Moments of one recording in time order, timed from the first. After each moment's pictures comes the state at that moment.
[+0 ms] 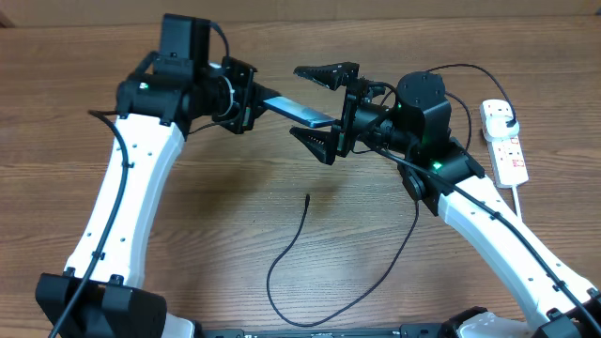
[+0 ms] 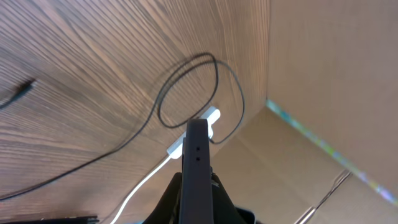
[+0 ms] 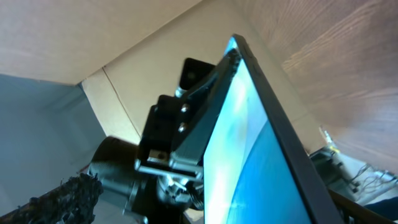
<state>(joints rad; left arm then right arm) -0.17 1.65 1.65 -0.93 0.58 -1.44 0.43 1.44 1.09 0.17 -0.72 1.99</state>
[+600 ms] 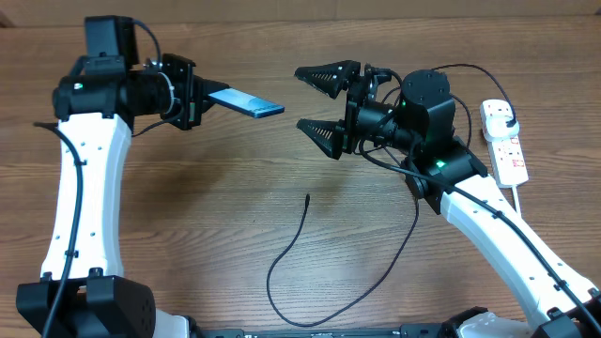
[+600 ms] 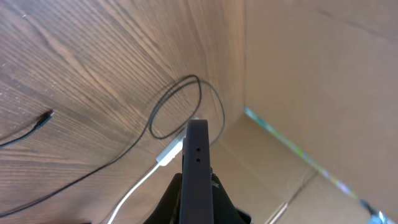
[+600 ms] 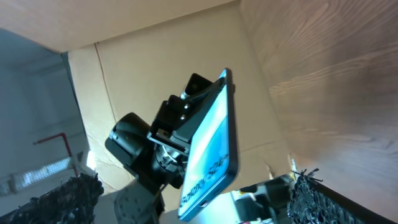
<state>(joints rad) 0.07 1.65 1.65 -0.97 0.74 -1.27 0.41 1.44 1.09 0.17 -0.73 1.72</state>
